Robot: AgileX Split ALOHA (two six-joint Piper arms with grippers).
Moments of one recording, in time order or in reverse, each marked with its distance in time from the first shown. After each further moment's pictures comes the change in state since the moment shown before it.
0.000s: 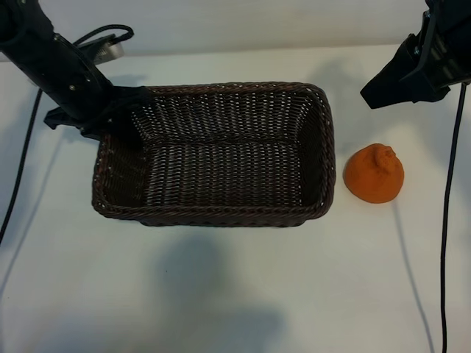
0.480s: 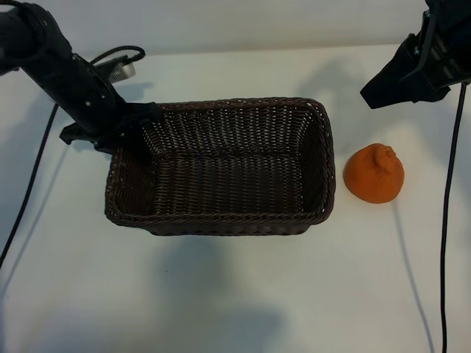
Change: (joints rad) left arm -0.006 0.102 0.000 -0.018 -0.052 0.014; right arm 0.000 0.000 0.000 0.000 0.000 0.000
